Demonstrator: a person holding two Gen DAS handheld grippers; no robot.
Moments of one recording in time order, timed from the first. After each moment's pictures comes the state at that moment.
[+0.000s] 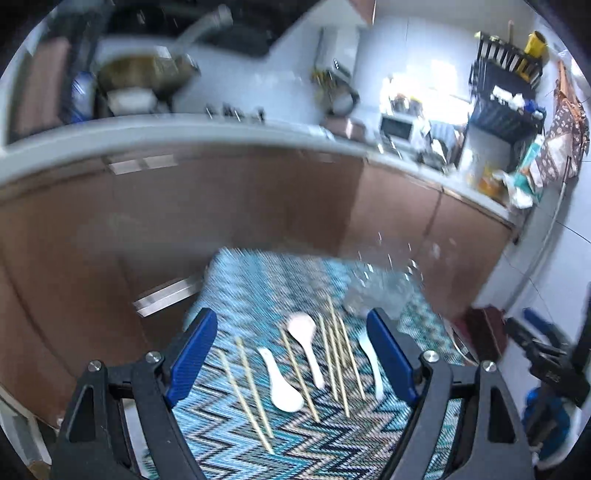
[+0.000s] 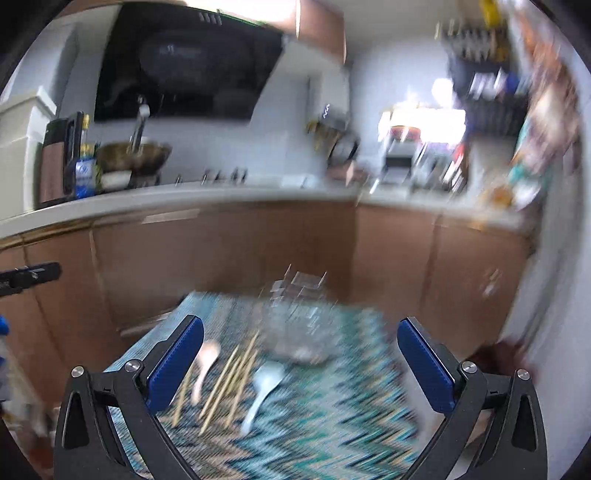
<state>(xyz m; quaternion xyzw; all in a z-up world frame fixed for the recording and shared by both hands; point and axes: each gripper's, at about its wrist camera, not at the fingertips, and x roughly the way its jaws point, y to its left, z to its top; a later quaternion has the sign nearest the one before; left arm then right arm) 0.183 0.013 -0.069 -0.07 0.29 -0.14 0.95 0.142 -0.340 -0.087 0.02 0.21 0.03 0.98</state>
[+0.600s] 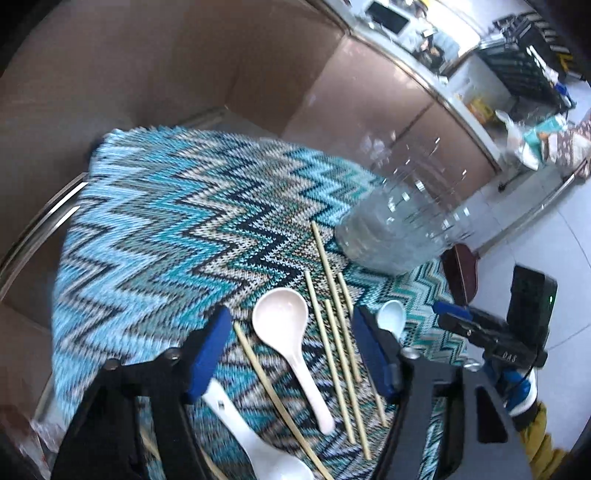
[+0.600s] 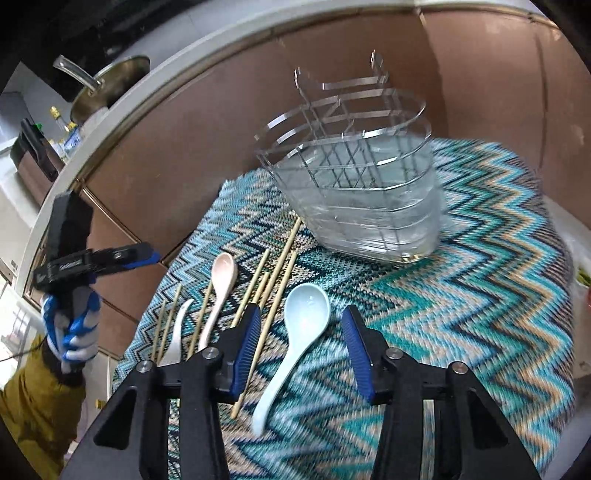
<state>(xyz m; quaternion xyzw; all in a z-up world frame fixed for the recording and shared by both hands) 0.423 -0.030 -0.215 -0.10 0.51 -0.29 0.80 0.350 -0.370 -0.234 0.14 0.44 0.21 0.86</state>
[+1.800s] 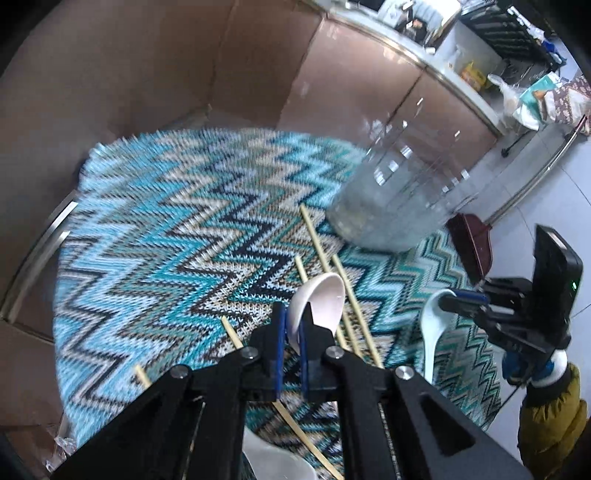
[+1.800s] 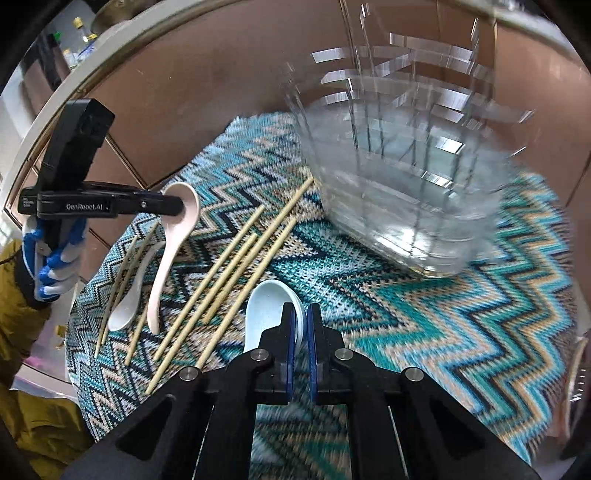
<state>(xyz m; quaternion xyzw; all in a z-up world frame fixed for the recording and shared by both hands) 0.395 -0.057 -0.202 -0.03 0.49 -0.28 0.82 0.357 -0.318 -0.238 -0.02 0.46 0.22 0.86</state>
